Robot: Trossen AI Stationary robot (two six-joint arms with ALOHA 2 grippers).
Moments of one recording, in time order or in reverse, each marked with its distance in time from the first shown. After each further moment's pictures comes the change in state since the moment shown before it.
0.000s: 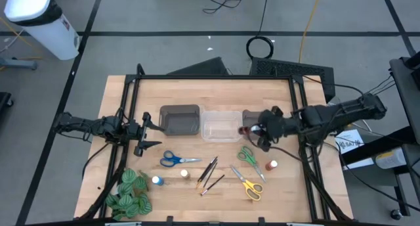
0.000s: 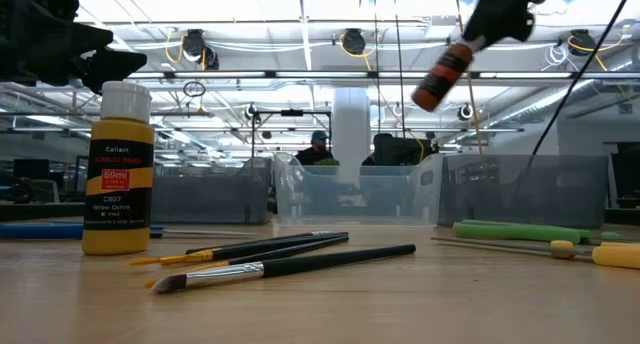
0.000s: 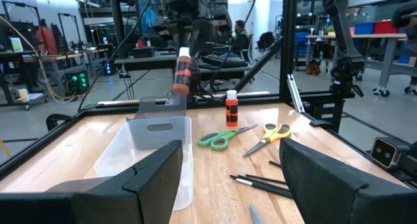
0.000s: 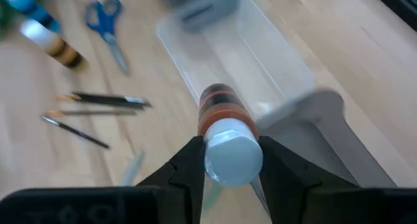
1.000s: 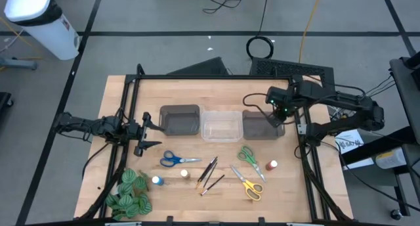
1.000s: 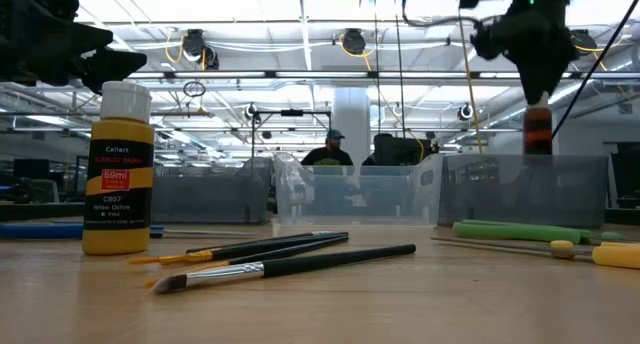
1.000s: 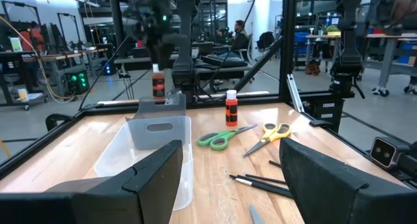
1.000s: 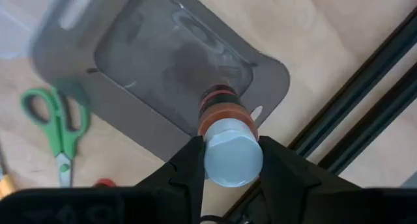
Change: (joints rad) left arm 0.000 0.000 0.000 0.000 0.001 0.000; right arm -0.513 0.076 0.073 -0.630 -0.230 -0.010
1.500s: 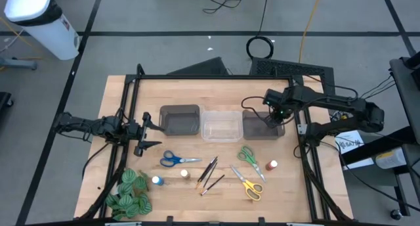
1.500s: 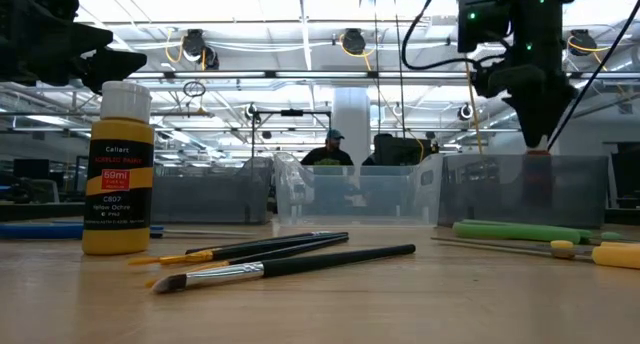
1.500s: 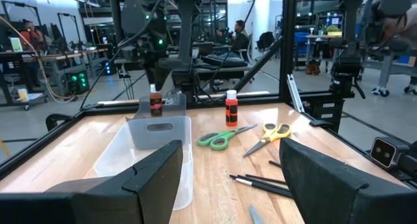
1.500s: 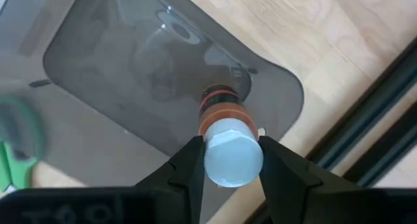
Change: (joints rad) left arm 0.000 0.000 0.000 0.000 0.000 0.000; right arm -0.090 -0.001 -0.215 0.221 0.001 -0.074
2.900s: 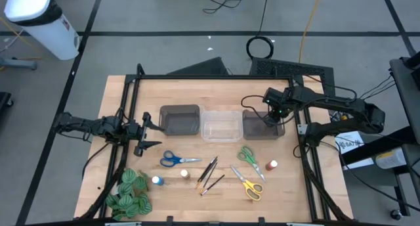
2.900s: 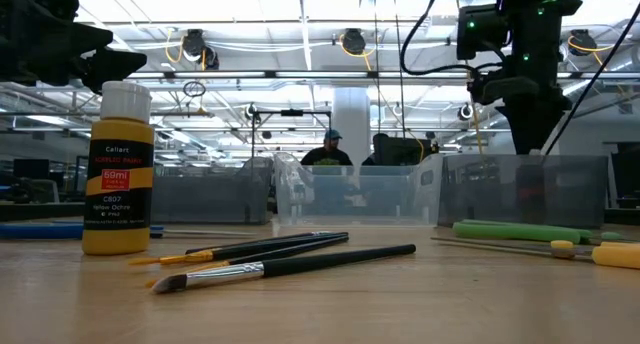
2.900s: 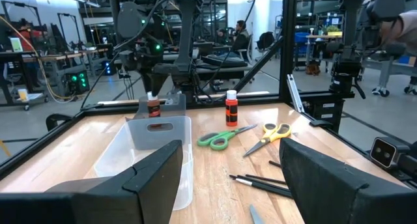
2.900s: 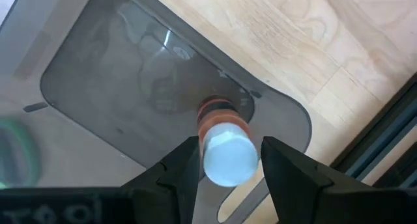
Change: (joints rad) left arm 0.000 0.000 0.000 0.000 0.000 0.000; right arm -0.039 -0.016 -0.054 0.107 0.000 -0.044
